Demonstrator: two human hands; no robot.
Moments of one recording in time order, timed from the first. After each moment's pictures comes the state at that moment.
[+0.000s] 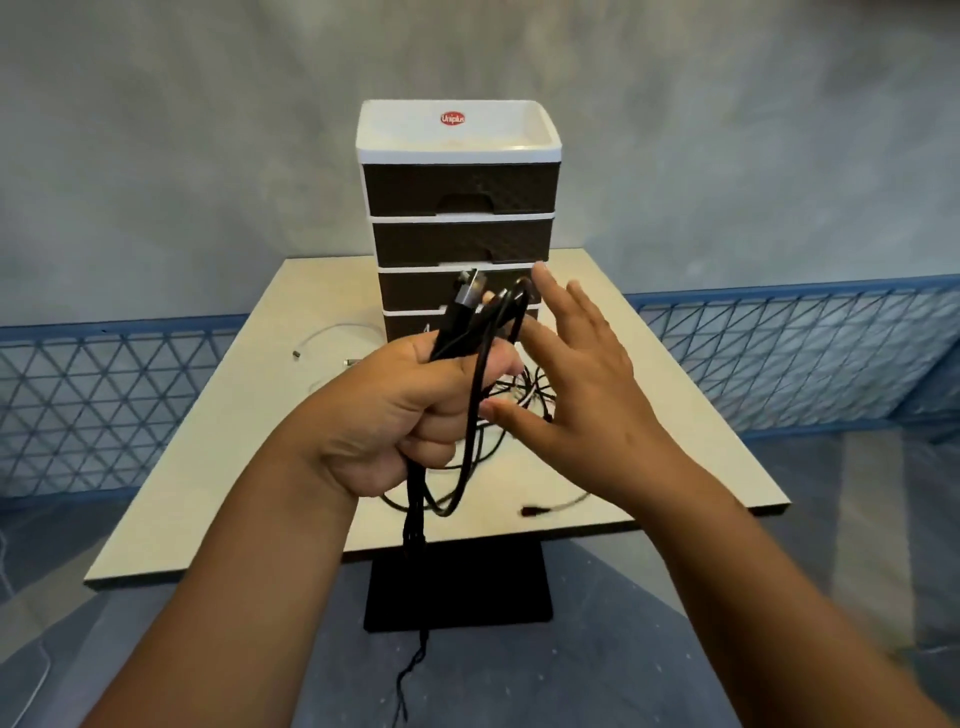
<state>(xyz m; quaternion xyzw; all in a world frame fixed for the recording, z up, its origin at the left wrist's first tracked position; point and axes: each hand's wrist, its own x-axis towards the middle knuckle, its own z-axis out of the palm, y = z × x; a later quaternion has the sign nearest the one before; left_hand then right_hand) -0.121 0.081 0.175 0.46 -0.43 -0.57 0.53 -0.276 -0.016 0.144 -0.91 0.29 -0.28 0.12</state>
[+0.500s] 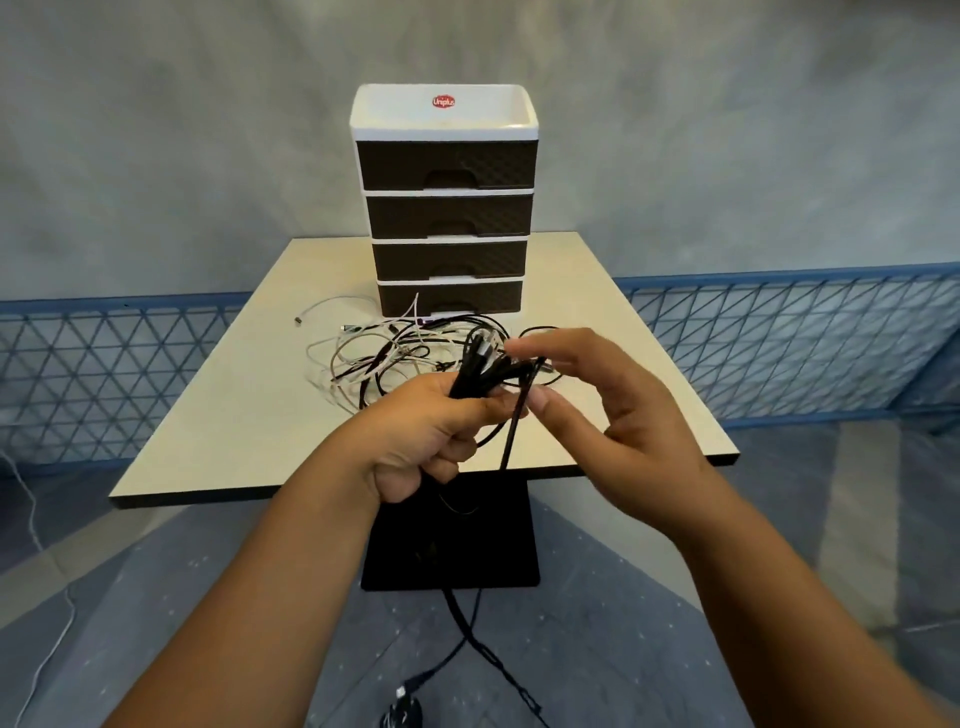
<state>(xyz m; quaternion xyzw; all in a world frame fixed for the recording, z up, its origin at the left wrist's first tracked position) -0.191 0.105 0.128 0.58 -0.40 -0.54 0.46 -0.369 0.039 0.131 -0.84 0.13 -0.41 0.32</state>
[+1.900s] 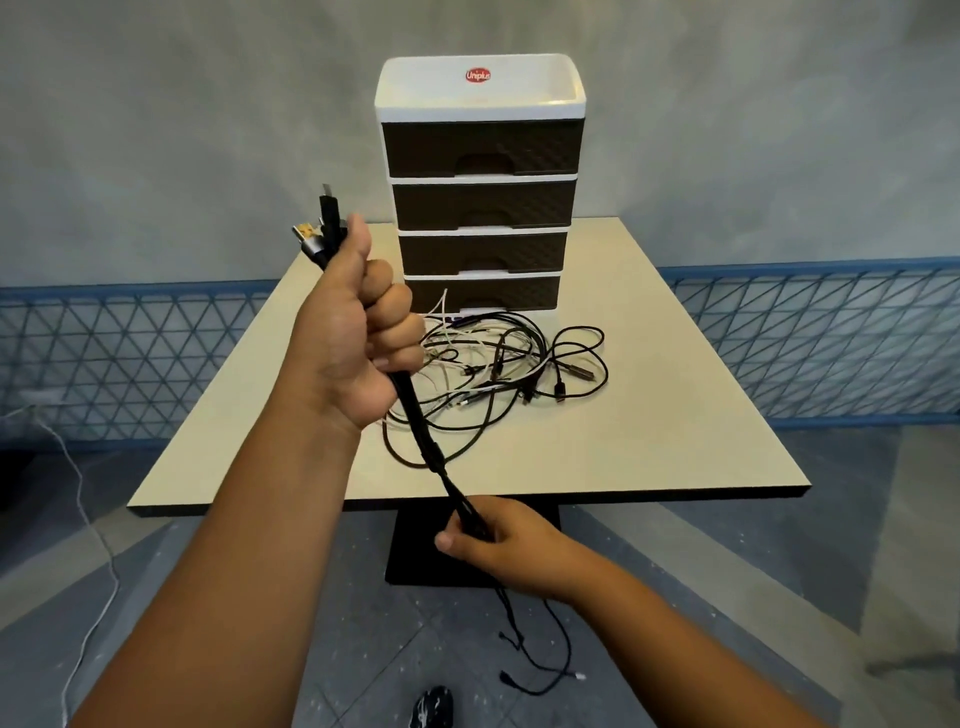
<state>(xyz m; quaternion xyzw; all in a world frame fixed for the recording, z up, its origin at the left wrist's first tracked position) -0.116 0.069 0.162 0.42 -0.26 -0.45 0.74 -0.277 0.019 0.000 -0.82 0.24 -0.03 0.52</state>
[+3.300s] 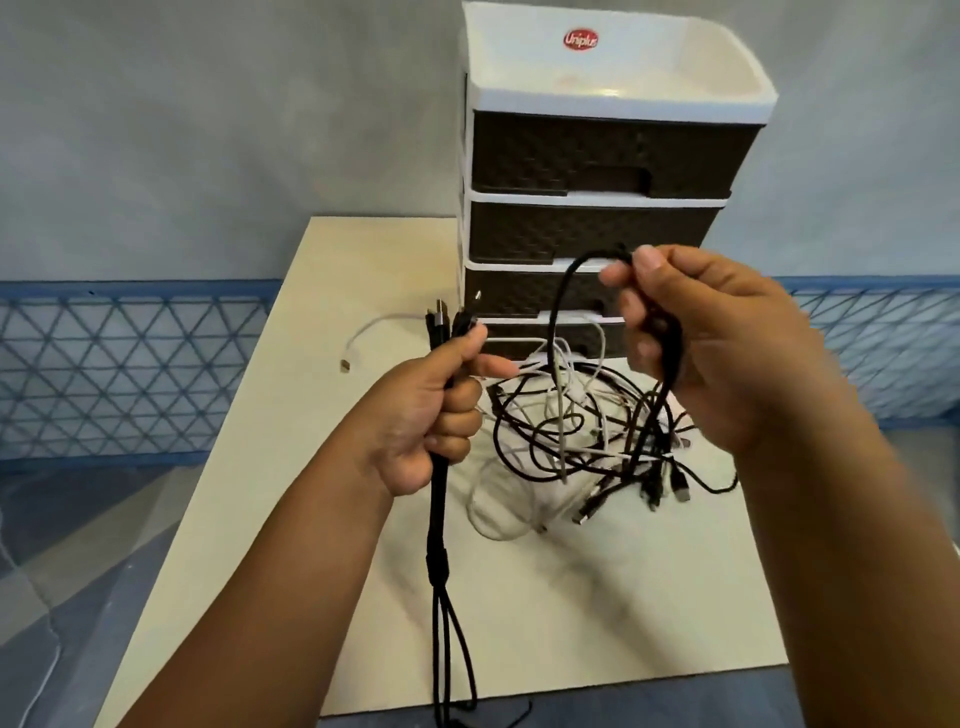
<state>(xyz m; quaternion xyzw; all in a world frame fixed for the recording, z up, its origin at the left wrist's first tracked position) 0.070 -0.025 0.103 0.50 -0.23 -0.61 0.57 -0.113 -0.115 0.166 -0.61 0.30 -0.38 0.63</state>
